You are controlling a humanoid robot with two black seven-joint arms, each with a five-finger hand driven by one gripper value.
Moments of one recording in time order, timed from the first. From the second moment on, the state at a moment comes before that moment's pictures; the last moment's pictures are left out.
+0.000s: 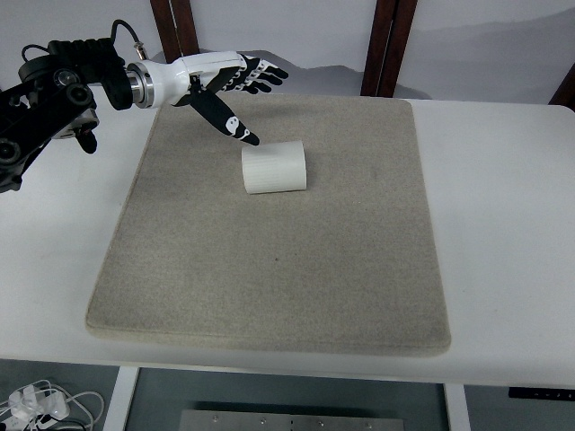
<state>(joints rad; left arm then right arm) -1.07 0.46 -0.62 -1.02 1.06 -0.47 0.02 0.01 0.00 -0.01 0.19 -0.04 -0.01 -0.03</state>
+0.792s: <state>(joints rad) -1.18 0.44 -0.41 -1.10 1.19 -0.46 0.22 0.01 0.00 -0.01 0.19 -0.04 -0.01 -0.03</state>
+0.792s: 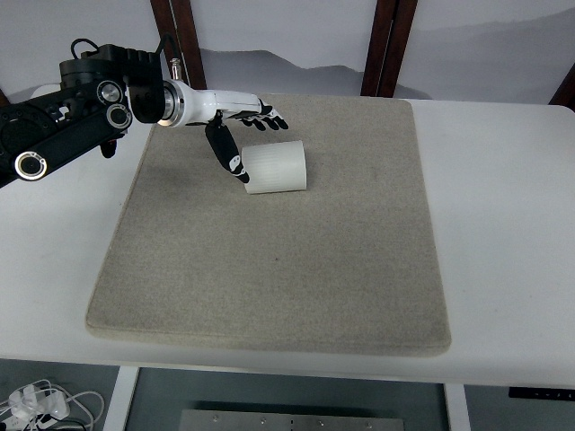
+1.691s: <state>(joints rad) -1.20 0.23 -0.35 -0.90 1.26 -0.40 0.24 0.01 0.00 -0.01 0.19 -0.04 -0.01 -0.03</state>
